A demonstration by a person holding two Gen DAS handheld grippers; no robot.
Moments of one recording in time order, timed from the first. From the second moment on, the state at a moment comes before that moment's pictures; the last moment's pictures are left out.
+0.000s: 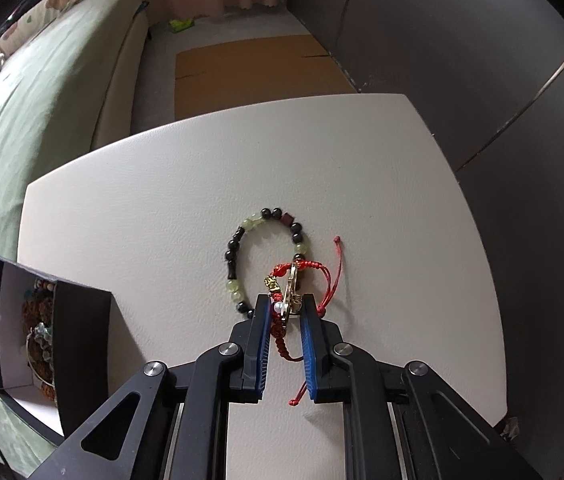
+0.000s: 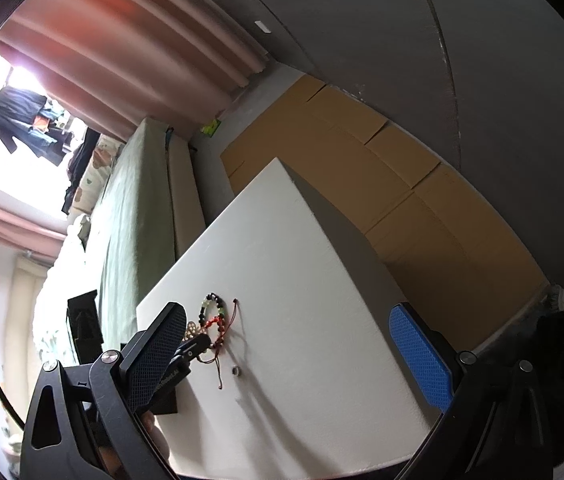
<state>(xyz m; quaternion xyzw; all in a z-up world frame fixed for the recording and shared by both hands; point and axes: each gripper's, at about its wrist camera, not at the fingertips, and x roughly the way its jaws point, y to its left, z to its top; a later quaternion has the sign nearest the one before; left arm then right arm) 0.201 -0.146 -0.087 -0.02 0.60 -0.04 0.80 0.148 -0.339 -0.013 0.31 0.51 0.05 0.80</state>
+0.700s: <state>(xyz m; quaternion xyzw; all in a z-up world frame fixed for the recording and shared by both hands) 0.216 -0.138 -0.099 -0.03 0.60 -0.02 0.80 0.152 -0.330 -0.015 0.30 0.52 0.05 0.80</state>
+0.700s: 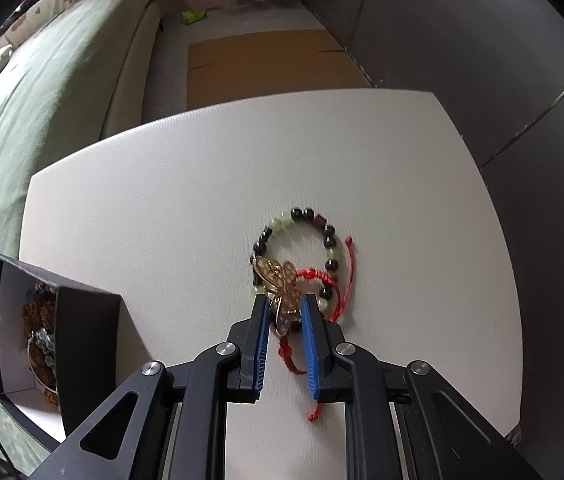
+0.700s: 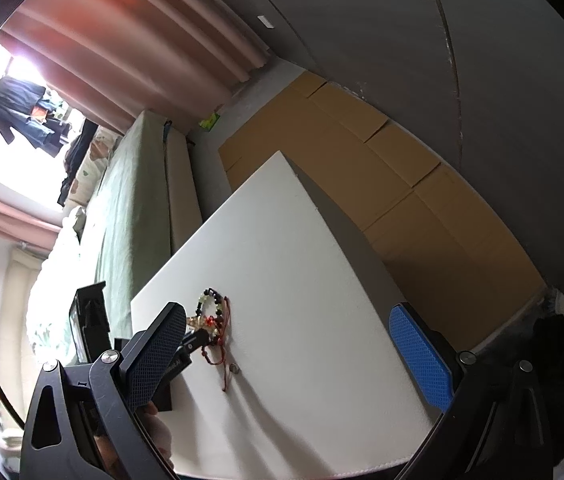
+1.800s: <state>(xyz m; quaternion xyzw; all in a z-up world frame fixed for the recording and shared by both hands) 0.221 -0.131 -0.107 -0.03 0.59 0.00 0.81 0.158 -0.321 -0.014 0.28 0.52 0.05 0.80</state>
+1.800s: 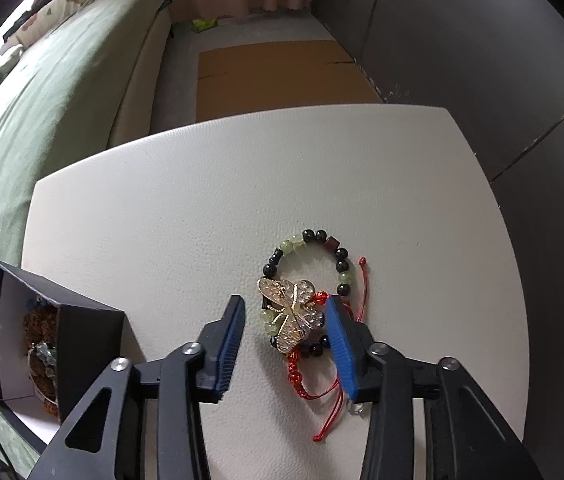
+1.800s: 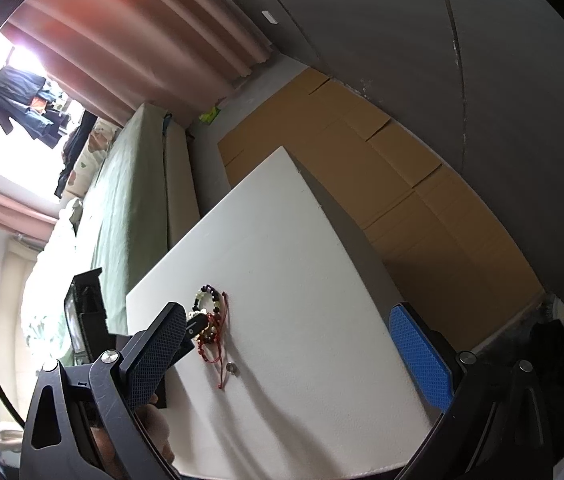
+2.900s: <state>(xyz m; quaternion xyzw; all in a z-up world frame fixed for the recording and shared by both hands) 0.143 -0.043 -0.045 -0.13 0.50 -0.01 0.86 0.173 -0.244 -0.043 0.23 0.56 0.13 0.78</state>
